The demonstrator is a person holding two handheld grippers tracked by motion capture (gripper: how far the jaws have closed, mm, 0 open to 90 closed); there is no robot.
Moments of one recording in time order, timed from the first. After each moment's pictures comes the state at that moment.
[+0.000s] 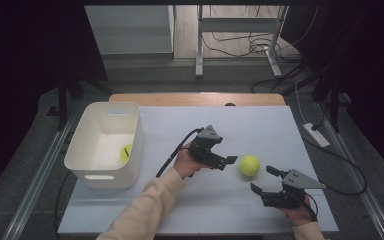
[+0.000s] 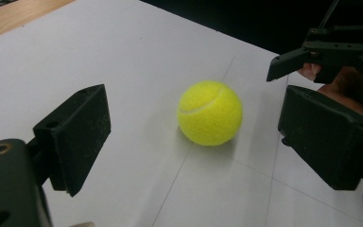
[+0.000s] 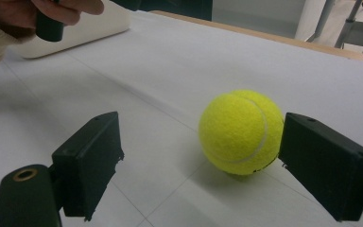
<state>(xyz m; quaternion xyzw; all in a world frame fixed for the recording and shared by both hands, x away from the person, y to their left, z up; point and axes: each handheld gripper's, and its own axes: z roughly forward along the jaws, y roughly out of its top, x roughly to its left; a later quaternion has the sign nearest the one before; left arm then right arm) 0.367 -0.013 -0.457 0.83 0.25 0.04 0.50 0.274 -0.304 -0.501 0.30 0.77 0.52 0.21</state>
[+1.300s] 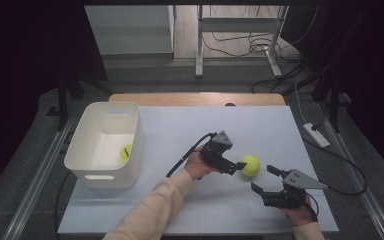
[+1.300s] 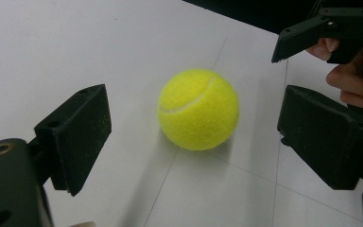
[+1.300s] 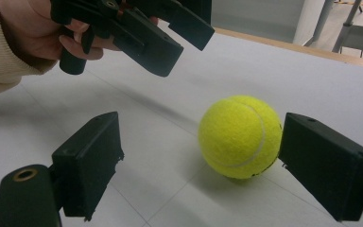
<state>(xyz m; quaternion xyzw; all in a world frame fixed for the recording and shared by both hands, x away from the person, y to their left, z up) 0.373 -0.048 -0.477 0.85 0.22 0.02 0.48 0.272 -0.305 -0.498 0.30 0.76 0.53 0.21</state>
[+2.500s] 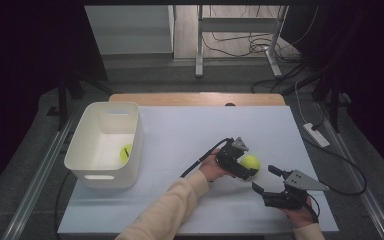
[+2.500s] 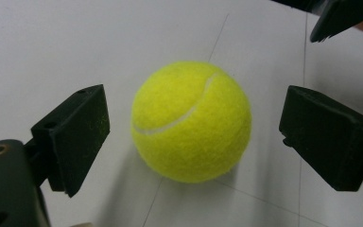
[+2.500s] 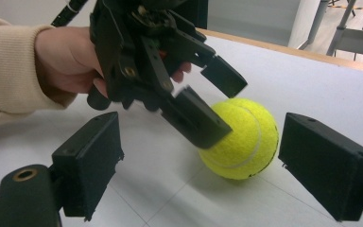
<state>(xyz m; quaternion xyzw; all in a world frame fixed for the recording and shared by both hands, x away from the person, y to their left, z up) 0.381 -0.097 -0.502 0.88 0.21 0.01 0.43 0.269 -0.306 -0.496 0.31 0.76 0.53 0.22</state>
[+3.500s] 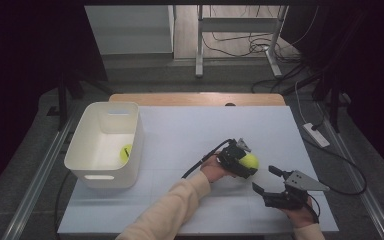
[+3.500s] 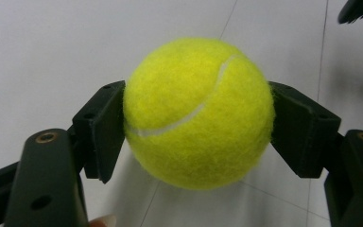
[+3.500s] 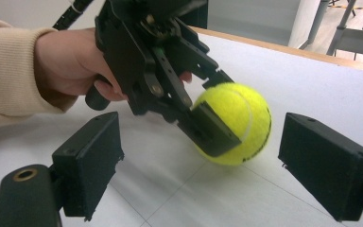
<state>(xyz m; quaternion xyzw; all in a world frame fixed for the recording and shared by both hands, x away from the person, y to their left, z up) 0.381 -0.100 -0.501 0.89 0.22 0.02 0.40 0.268 -0.307 -0.497 0.31 0.76 0.53 0.22</state>
